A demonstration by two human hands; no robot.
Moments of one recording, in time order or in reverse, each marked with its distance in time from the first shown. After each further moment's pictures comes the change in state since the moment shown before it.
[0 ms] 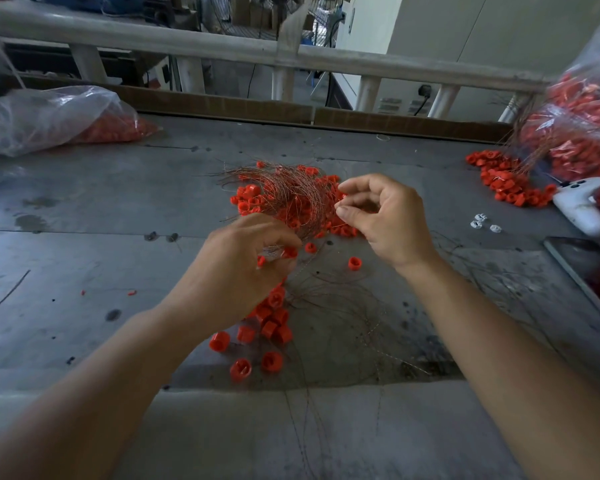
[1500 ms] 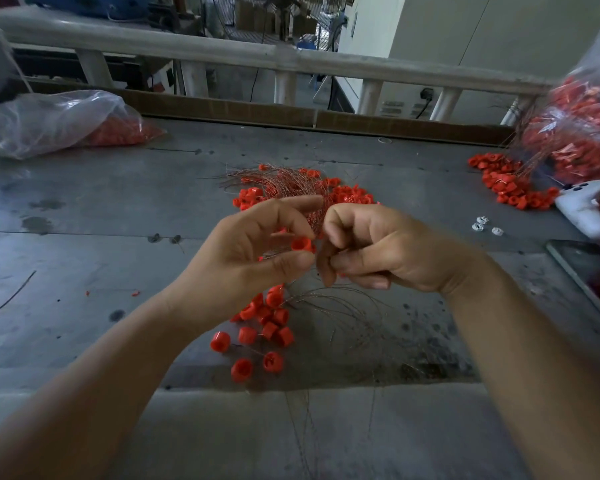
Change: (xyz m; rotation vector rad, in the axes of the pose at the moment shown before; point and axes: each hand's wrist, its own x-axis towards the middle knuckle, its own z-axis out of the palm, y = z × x) left_hand -0.001 0.009 -0.010 -0.823 -0.143 0.006; right_hand -0.011 -0.029 -0.026 0.539 -0.959 0.141
